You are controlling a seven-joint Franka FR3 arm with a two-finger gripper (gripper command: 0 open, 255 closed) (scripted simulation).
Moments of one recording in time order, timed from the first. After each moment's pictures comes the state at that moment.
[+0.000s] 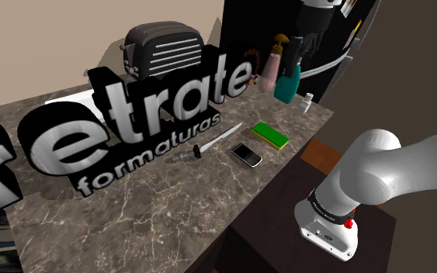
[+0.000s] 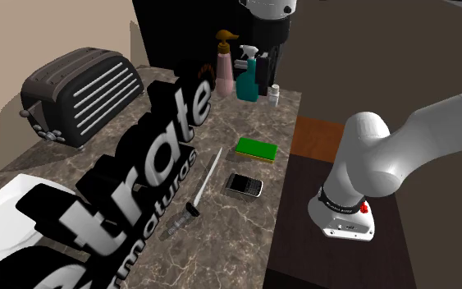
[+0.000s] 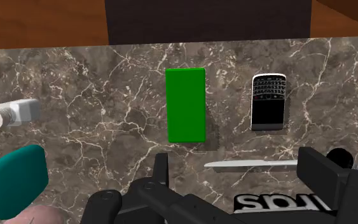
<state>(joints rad) 0.02 -0.79 -0.04 -2.27 -0.09 1.45 0.00</state>
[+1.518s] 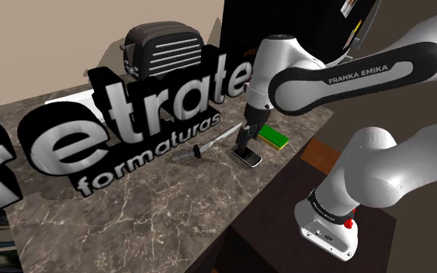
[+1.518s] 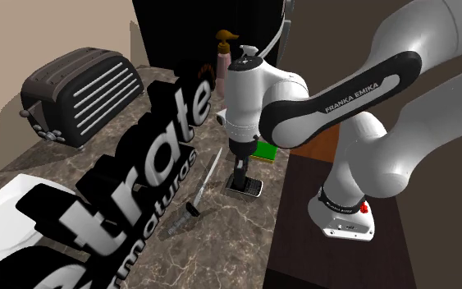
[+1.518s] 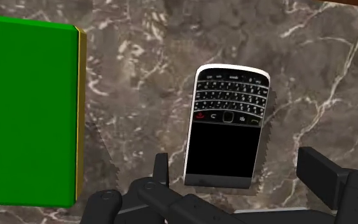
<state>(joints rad) 0.19 -0.64 0.05 -2.82 0.11 2.15 0.04</state>
